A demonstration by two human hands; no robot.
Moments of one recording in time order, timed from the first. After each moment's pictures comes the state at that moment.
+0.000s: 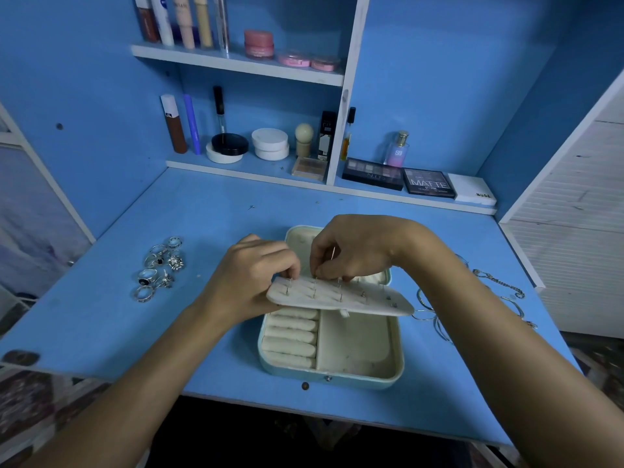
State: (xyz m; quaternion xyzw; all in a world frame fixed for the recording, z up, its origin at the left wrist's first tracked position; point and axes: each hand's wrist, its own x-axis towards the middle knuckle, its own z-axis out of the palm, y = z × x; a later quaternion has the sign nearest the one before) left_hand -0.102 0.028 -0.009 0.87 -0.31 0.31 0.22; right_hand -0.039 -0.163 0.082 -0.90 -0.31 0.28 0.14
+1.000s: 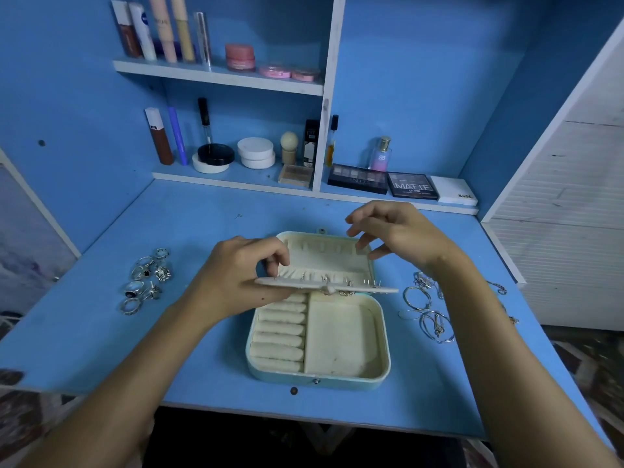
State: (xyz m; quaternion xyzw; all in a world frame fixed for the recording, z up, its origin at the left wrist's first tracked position) left_hand -0.094 0.028 -0.002 0.88 -0.24 0.23 0.33; right_hand -0.031 -0.234 0.063 -0.82 -0.13 0.13 0.54
